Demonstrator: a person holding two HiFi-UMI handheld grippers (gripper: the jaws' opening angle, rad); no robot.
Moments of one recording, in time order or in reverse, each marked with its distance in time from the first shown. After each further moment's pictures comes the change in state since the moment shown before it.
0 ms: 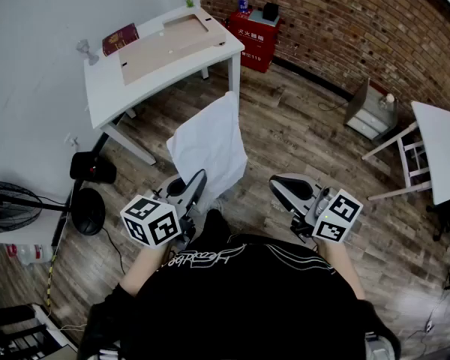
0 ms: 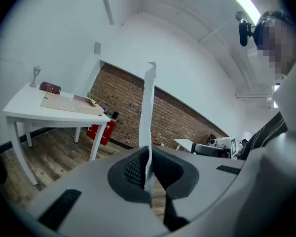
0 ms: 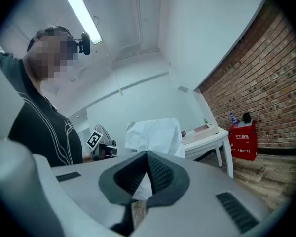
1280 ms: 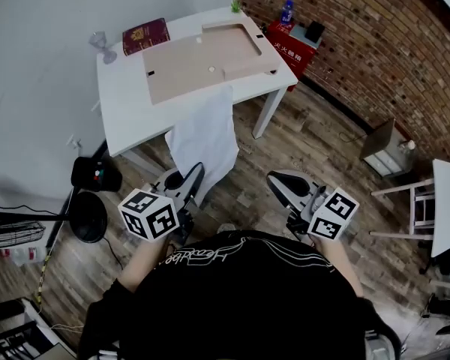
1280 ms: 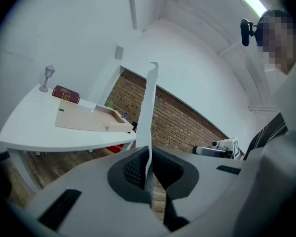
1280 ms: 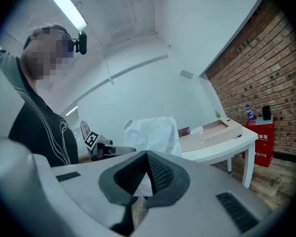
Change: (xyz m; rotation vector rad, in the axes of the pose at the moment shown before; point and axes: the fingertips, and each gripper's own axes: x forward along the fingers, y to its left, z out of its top) left arm 0.017 0.250 0.127 -0.080 -0.085 0.073; right arm 0.266 -0.107 0.043 -0.007 0.094 0.036
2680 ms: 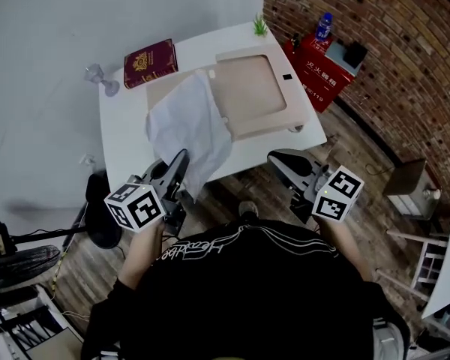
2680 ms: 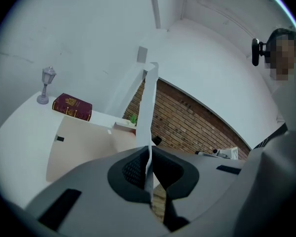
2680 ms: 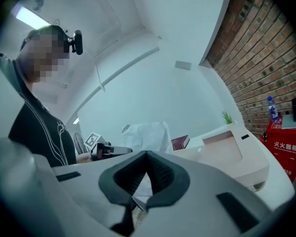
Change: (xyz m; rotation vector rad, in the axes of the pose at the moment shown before) left arm 0.144 0.169 0.163 -0.113 -0.069 0.203; right arm 0.163 -0.231 0.115 0.055 0.011 0.172
